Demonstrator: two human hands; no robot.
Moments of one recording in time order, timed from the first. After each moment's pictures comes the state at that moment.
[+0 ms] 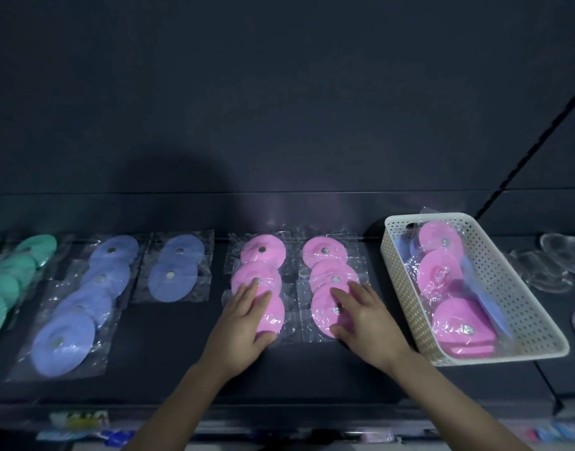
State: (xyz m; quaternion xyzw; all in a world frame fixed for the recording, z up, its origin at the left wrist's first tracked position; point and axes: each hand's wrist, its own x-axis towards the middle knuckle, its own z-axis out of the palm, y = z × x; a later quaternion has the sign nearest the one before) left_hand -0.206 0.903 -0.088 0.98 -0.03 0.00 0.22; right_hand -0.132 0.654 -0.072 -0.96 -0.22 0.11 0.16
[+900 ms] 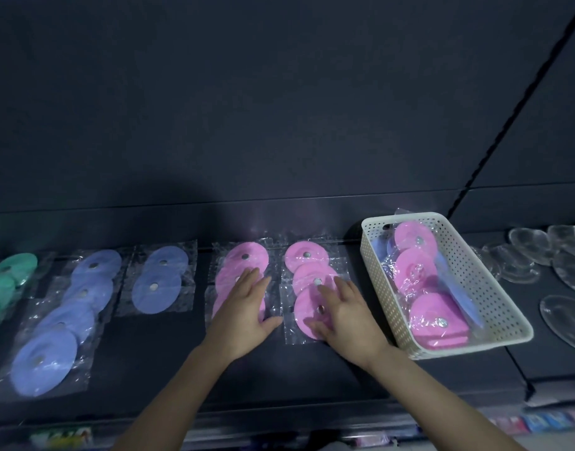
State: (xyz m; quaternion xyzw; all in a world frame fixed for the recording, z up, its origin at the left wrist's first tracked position) left_hand -0.181 0.870 -0.047 0.97 -0.03 0.03 0.24; right_hand -0.140 0.659 -0.050 -0.96 -0.22 0.08 0.18
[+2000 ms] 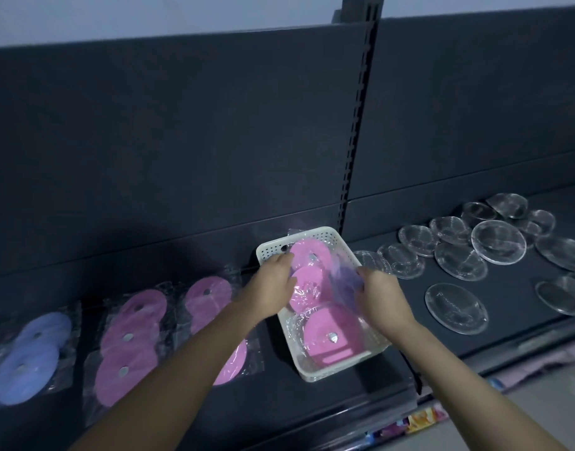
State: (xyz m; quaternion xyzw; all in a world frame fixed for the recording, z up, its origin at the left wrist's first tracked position) left_hand -0.046 0.664 -0.001 0.96 -0.15 -0.04 0.24; right_hand -0.089 0.467 0.017 -0.96 0.03 0.00 0.26
